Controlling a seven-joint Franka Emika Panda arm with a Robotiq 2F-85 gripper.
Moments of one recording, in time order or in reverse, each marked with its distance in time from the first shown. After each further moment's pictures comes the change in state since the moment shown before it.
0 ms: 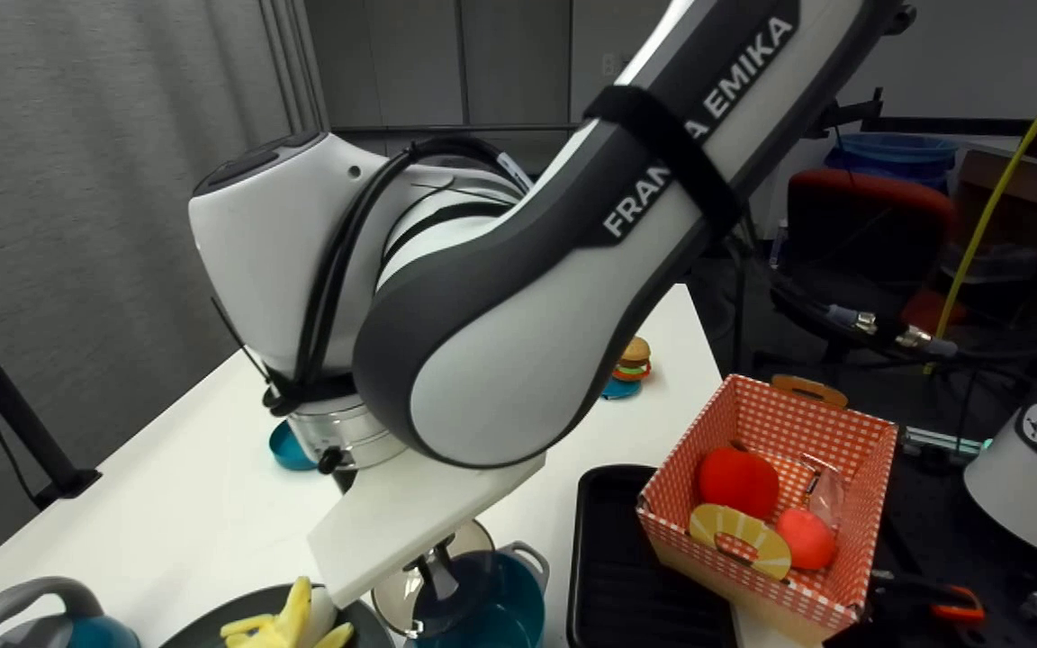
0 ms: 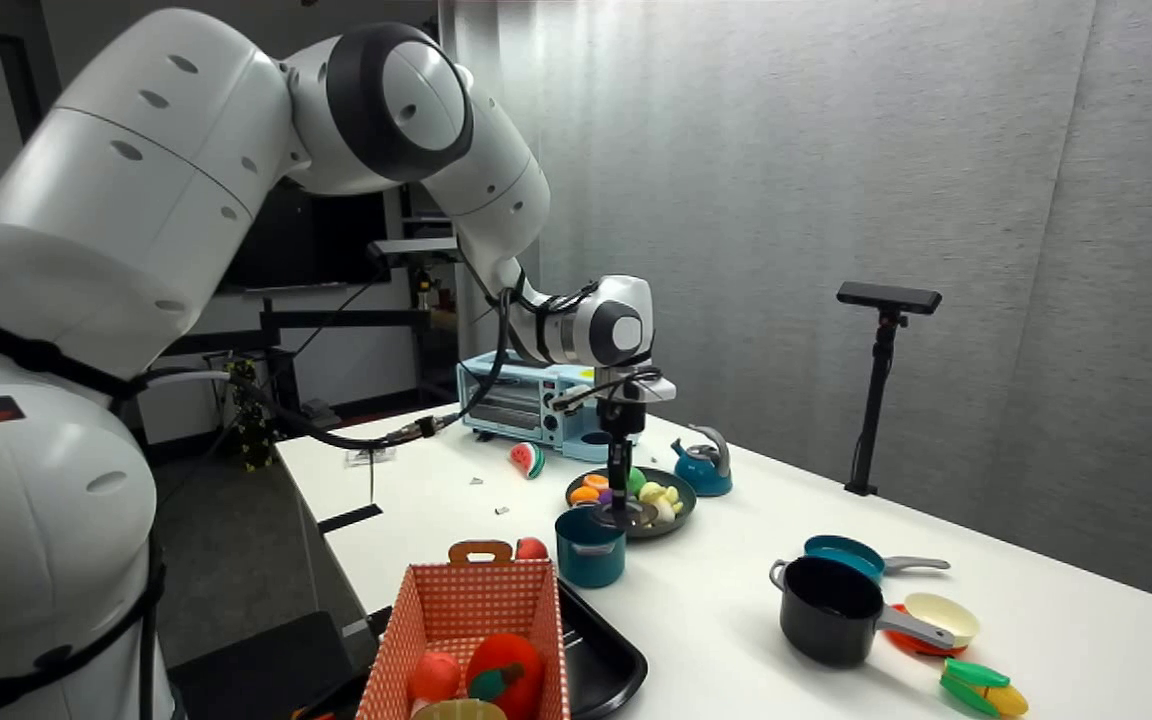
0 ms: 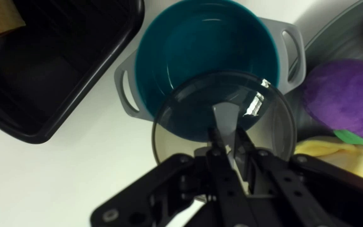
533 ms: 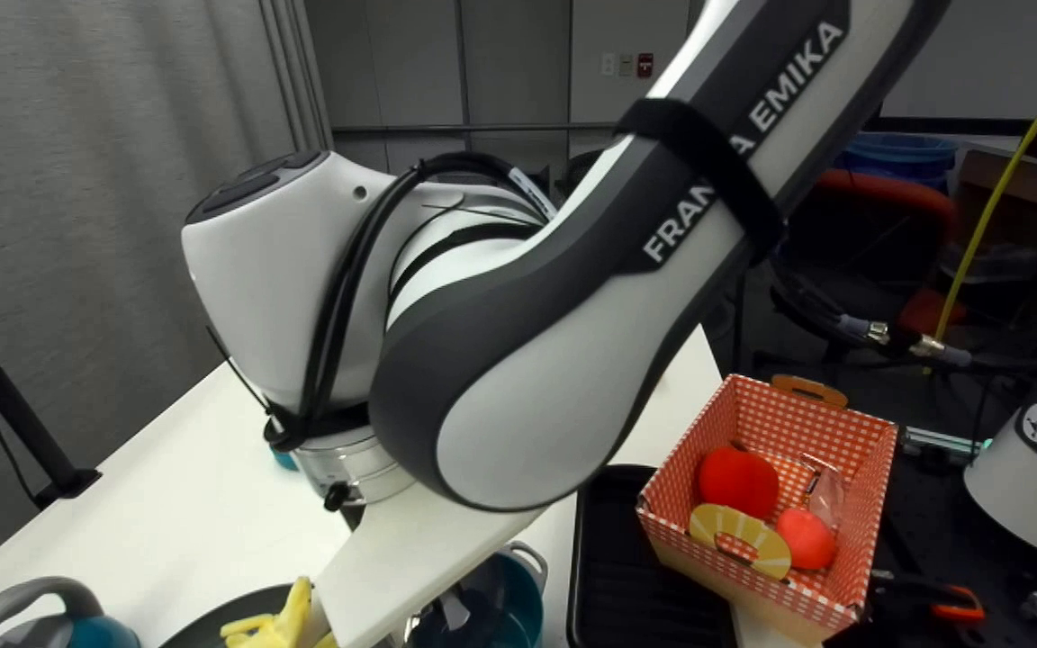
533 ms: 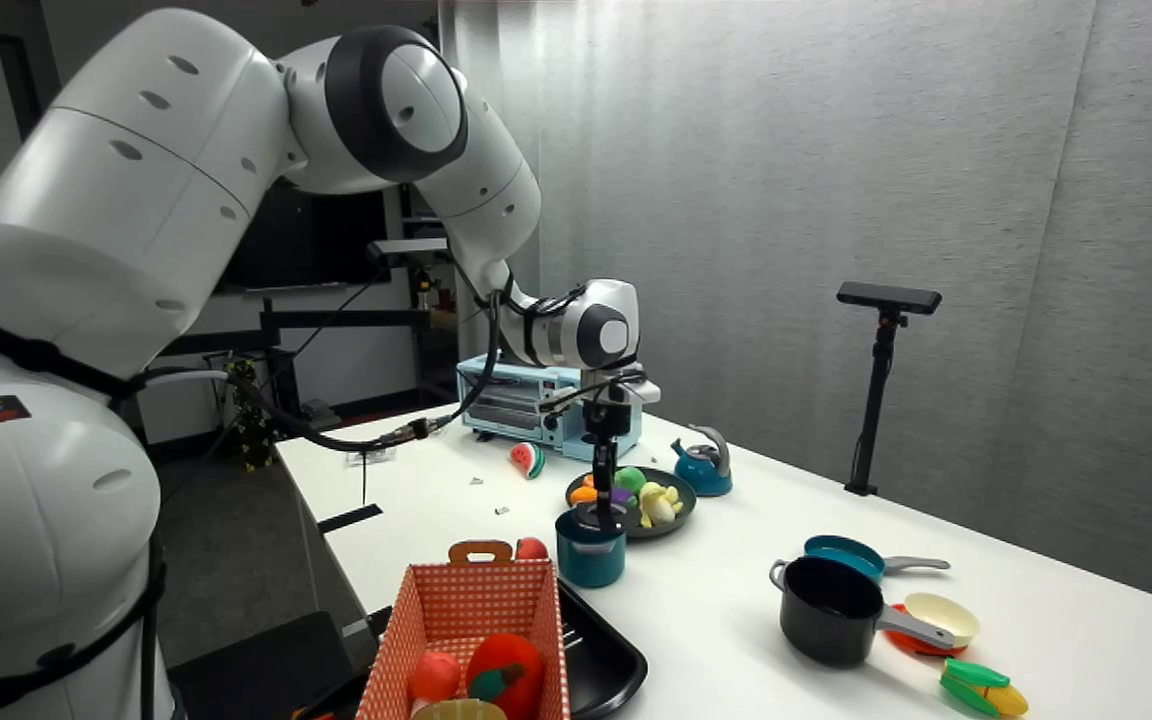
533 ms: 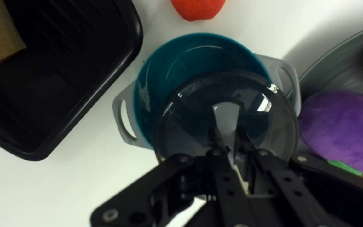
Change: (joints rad) arm 0.018 -0.004 0.018 -0.022 0.000 0.005 0.018
